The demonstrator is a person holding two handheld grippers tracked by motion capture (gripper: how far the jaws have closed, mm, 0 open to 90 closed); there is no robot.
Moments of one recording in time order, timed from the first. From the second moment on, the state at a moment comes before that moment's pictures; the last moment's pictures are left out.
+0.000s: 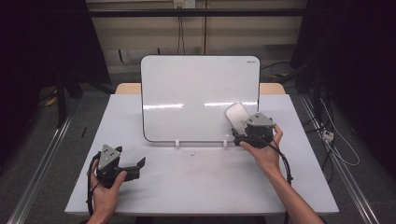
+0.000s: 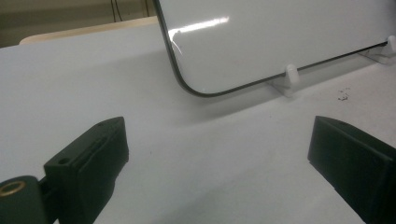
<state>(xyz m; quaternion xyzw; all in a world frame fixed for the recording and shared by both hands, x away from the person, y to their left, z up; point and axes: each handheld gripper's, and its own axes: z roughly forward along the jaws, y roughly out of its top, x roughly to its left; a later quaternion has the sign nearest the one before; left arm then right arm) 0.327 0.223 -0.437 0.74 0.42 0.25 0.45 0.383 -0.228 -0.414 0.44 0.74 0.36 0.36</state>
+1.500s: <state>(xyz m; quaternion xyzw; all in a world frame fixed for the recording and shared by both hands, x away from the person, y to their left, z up) 0.322 0.225 -0.435 0.74 0.43 0.25 0.45 0.293 -0.293 -0.447 0.52 0.69 0.40 0.31</state>
